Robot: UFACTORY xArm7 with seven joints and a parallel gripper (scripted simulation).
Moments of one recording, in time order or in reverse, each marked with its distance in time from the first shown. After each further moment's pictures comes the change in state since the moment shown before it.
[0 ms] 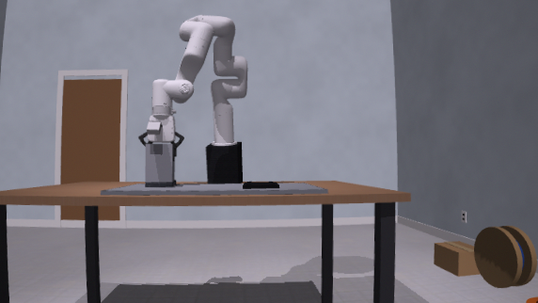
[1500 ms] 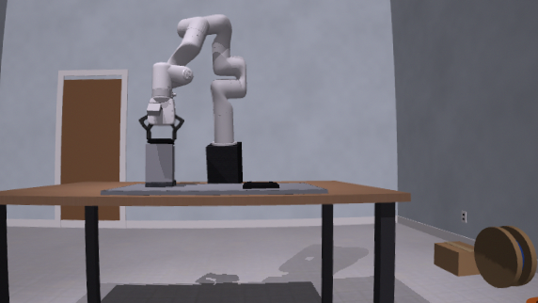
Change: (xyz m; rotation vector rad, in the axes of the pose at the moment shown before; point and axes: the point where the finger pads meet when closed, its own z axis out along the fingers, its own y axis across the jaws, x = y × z) arm 0.000 0.000 -0.065 0.004 0.001 -0.001
